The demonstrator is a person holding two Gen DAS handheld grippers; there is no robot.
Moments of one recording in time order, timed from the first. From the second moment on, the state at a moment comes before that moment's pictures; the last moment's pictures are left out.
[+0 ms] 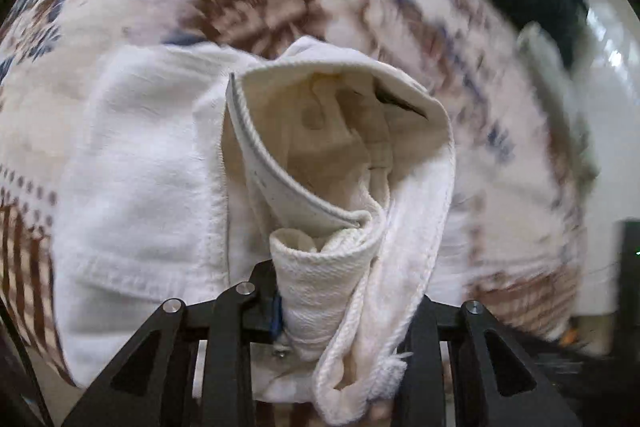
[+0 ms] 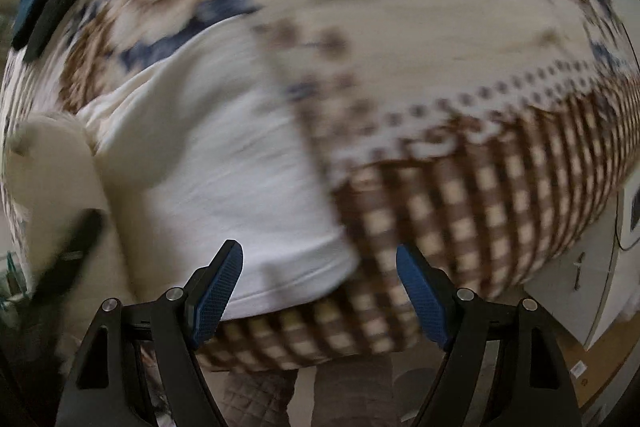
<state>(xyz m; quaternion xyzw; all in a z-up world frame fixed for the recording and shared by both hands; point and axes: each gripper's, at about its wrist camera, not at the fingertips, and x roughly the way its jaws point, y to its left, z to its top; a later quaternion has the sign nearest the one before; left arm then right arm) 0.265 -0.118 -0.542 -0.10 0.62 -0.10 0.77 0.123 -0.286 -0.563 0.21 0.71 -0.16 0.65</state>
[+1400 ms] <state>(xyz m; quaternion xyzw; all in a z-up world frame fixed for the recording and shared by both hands) 0.300 0.033 -0.501 -0.19 0.63 -0.01 0.75 0.160 -0.367 -0.508 0.32 0.63 0.02 0.71</state>
